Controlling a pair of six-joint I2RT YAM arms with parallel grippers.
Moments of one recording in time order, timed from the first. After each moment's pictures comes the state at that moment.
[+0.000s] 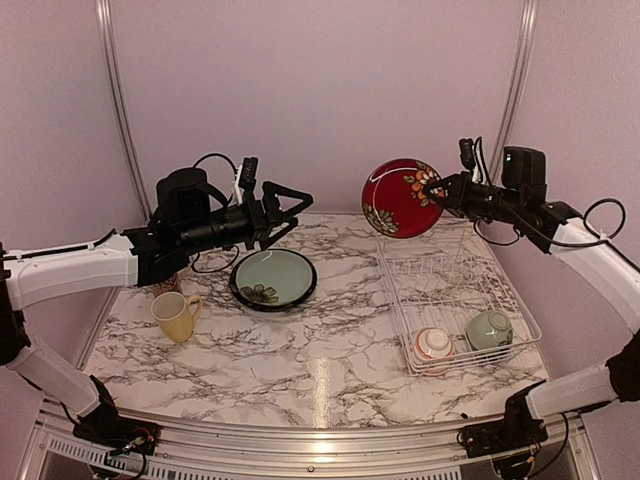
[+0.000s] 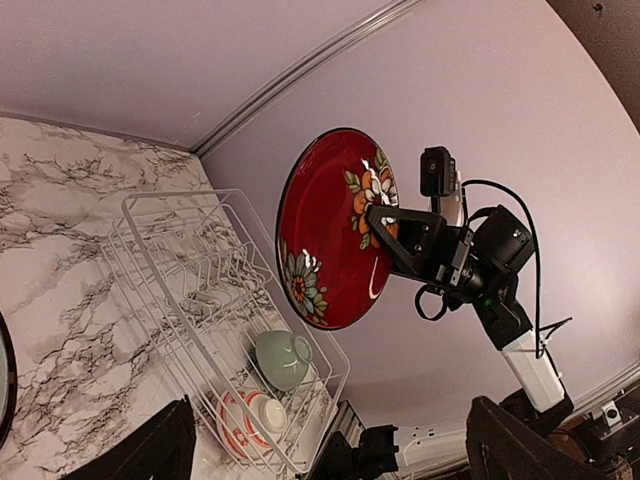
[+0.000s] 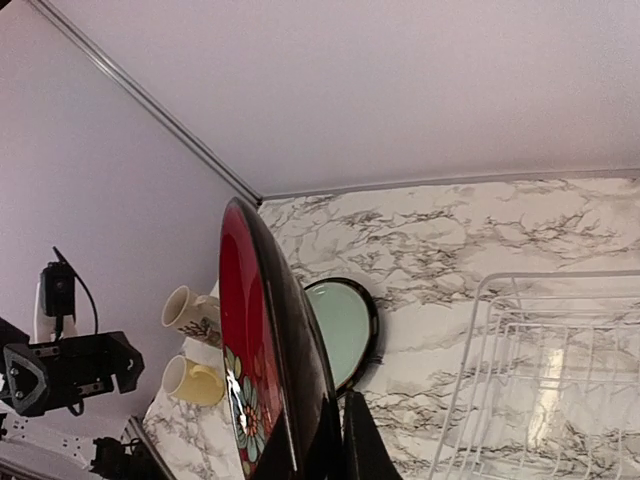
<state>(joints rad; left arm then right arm) -0.78 1.43 1.07 0.32 0.33 -0.94 0.26 1.24 1.19 -0.26 -0.48 0.51</state>
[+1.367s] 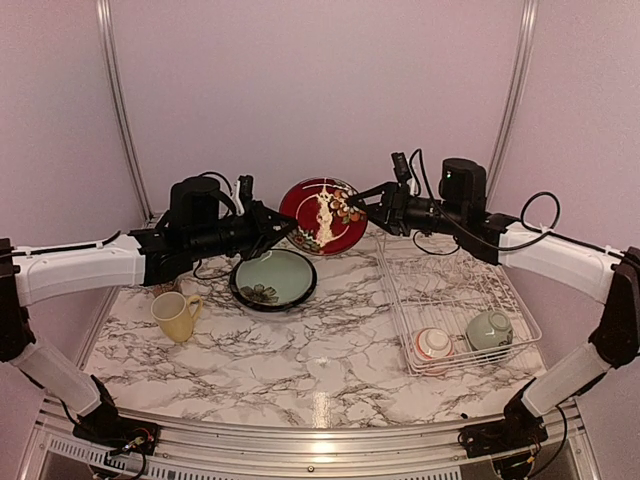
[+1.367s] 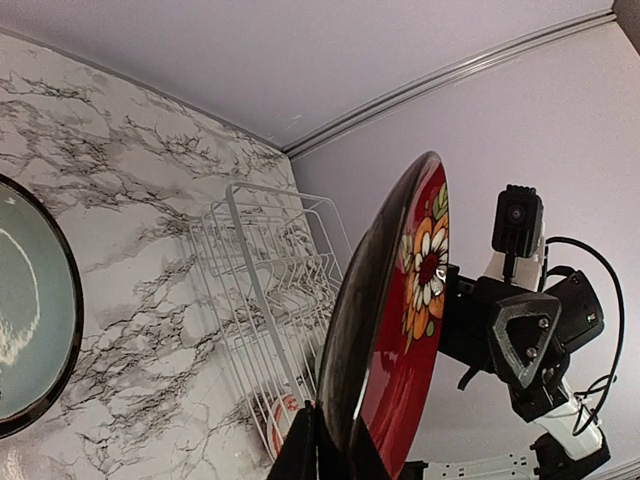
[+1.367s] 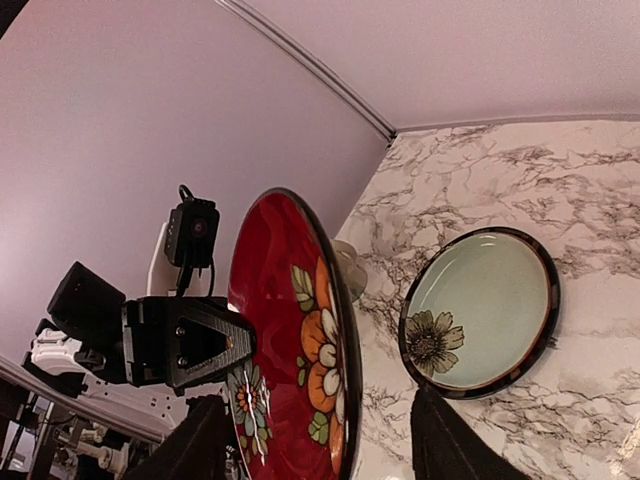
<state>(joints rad) -0.77 1.48 1.08 0.21 0.19 -1.03 0.54 1.46 1.14 0.16 -0.61 0.77</state>
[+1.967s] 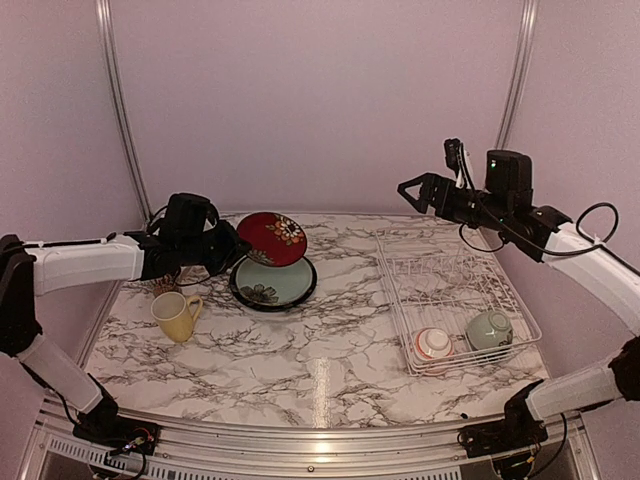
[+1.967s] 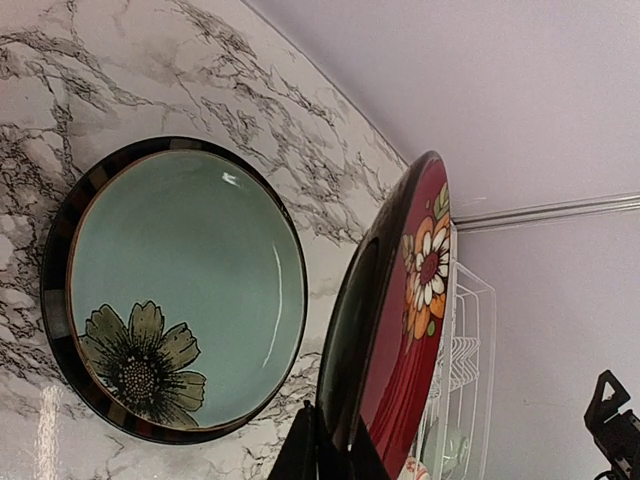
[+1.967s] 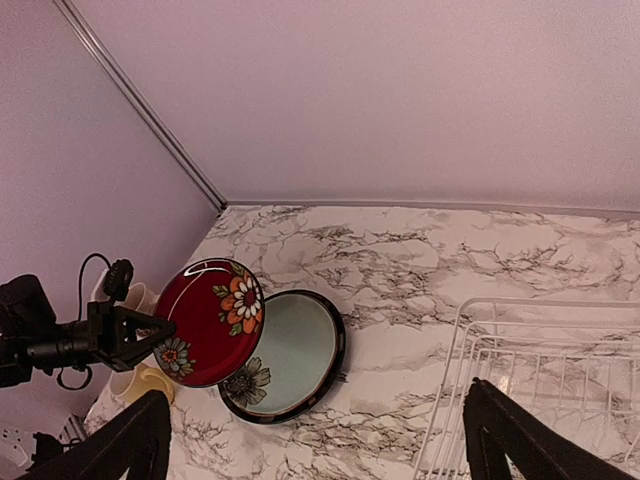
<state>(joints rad) -0.58 1.50 1.00 -0.01 0.07 -1.12 0.42 1.25 1.15 -0.16 -0.29 0.43</state>
